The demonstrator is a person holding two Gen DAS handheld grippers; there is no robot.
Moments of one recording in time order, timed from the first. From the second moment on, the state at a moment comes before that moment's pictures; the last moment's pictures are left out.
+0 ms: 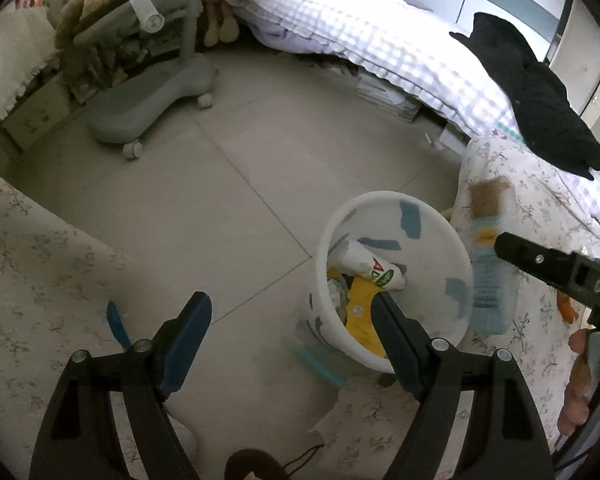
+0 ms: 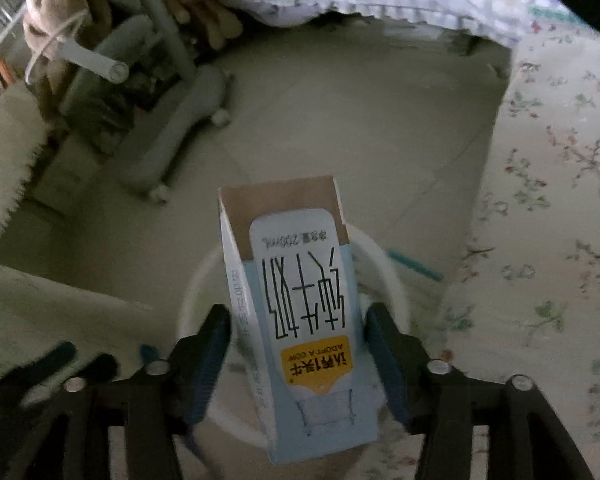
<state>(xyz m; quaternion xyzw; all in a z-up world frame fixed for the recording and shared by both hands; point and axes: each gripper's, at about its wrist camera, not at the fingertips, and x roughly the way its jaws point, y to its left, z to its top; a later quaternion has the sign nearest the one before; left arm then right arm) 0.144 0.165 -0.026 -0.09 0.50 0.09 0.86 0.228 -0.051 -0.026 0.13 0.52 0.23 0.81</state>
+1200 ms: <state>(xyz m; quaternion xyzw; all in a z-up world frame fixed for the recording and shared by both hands) 0.152 0.054 -0.008 -0.07 0.51 -0.03 0.86 0.175 -0.281 0.019 0.09 0.49 0.03 0.87</state>
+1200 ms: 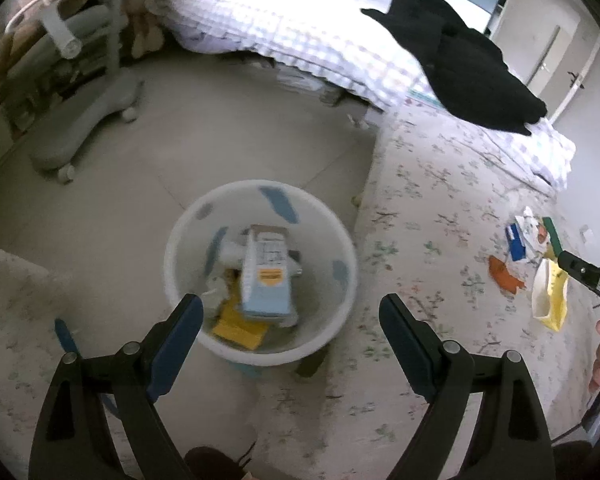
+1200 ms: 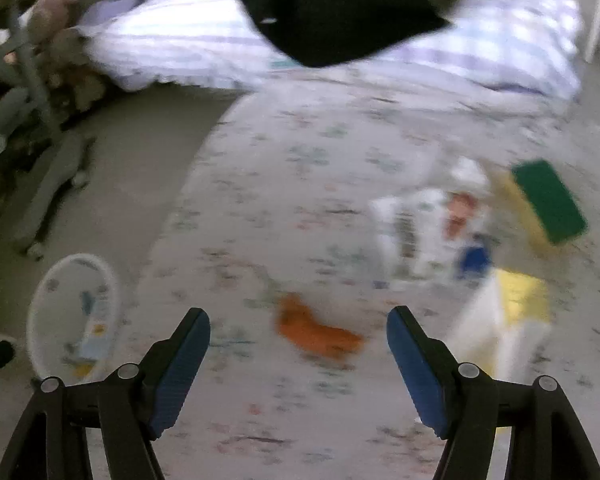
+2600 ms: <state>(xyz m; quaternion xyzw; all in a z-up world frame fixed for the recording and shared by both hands) 0.205 -0.188 -0.058 -0.09 0.55 -0.17 0.81 0.133 -0.452 0.001 0.16 0.52 -0.06 0.84</state>
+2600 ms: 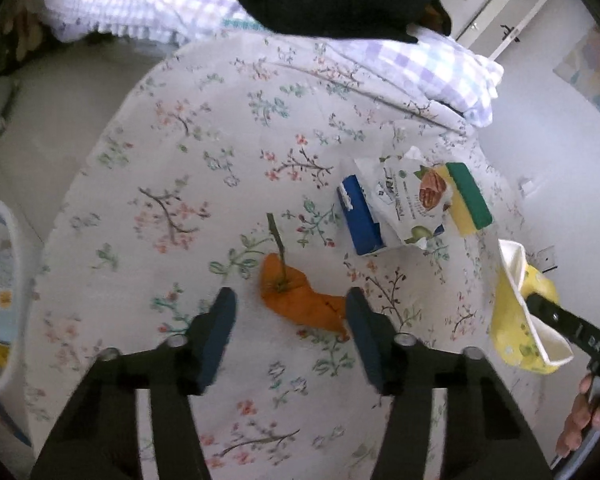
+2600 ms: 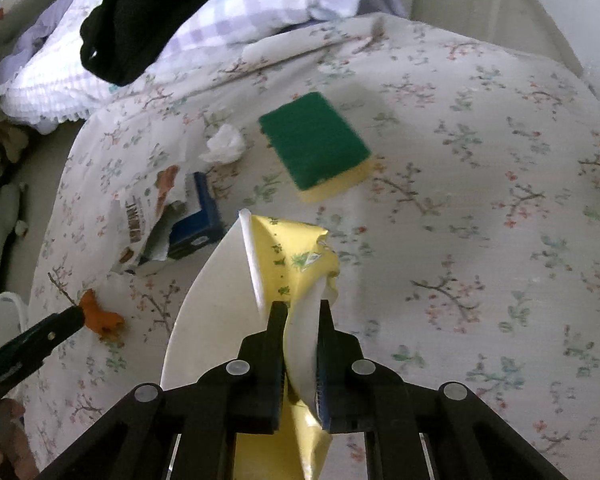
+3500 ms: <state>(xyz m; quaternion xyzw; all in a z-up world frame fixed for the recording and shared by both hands) 0.194 -0.111 -0.022 -0.11 0.50 -0.15 0.84 0.148 -0.398 0.032 0.16 0.49 -0.01 0.85</state>
